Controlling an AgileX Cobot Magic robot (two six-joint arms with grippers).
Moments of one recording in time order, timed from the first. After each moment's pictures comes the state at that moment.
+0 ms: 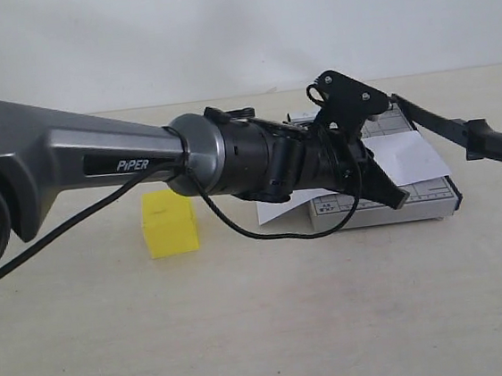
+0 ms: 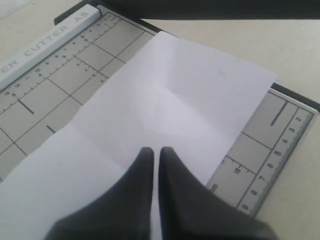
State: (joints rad) left arm -0.68 2.31 -1.62 -1.73 -0.05 2.46; right arm 0.09 0.13 -0.01 0.28 -0.01 -0.14
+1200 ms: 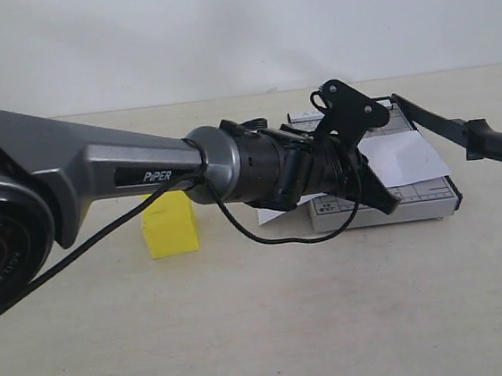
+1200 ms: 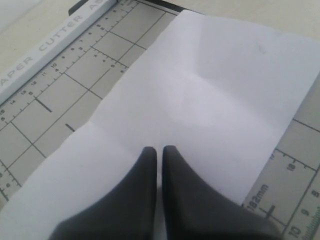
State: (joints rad) left arm -0.68 2.38 -1.69 -1.68 -0.12 2.46; right arm 0.09 0.13 -0.01 0.28 -0.01 -0.14
